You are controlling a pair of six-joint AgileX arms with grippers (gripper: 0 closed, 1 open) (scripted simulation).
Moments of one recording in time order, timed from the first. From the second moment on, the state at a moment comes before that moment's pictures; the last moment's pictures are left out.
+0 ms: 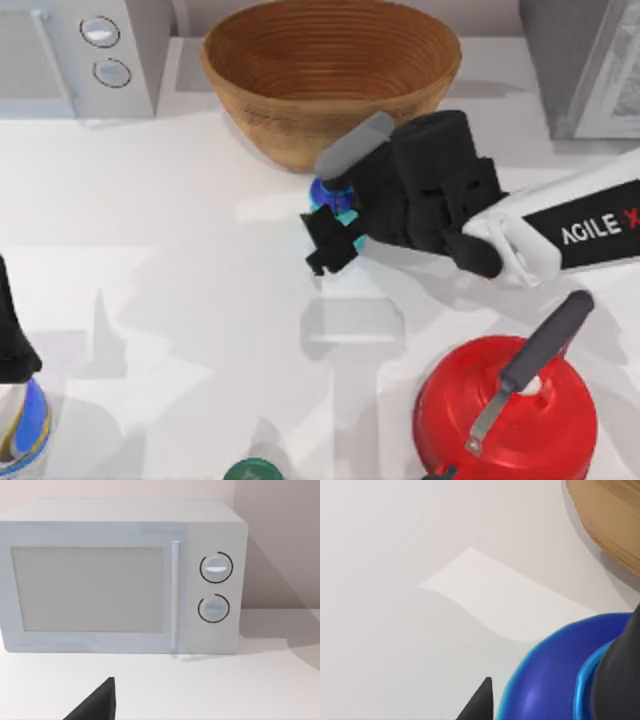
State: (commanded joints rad) left arm 0.00 0.00 0.00 0.00 0.00 0.00; right arm 0.59 2.13 1.11 0.41 -0.14 -0.09
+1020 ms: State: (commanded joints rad) left arm 0.00 0.00 0.00 0.00 0.00 0.00; right arm 0.05 1.55 0.62 0.37 -0.06 0.03
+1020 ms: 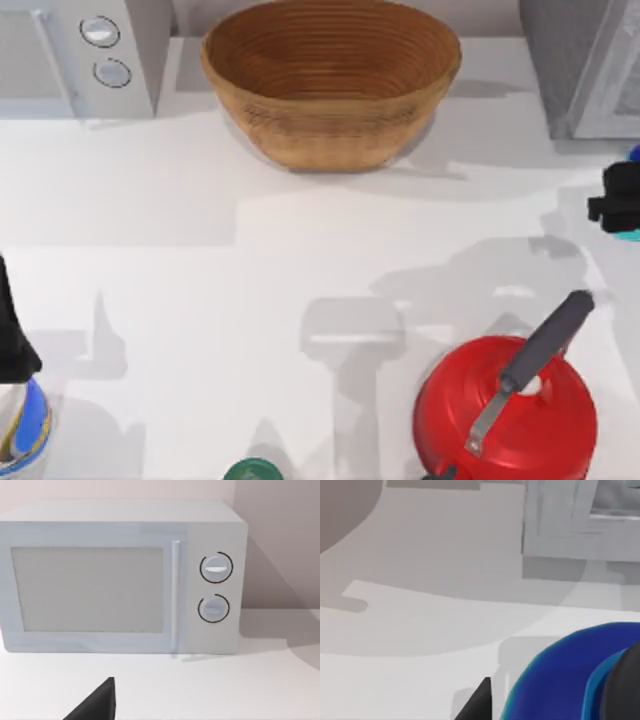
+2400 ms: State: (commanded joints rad) left arm 0.00 0.00 0.00 0.00 0.00 0.00; right arm 0.00 1.81 0.61 0.61 -0.01 0.08
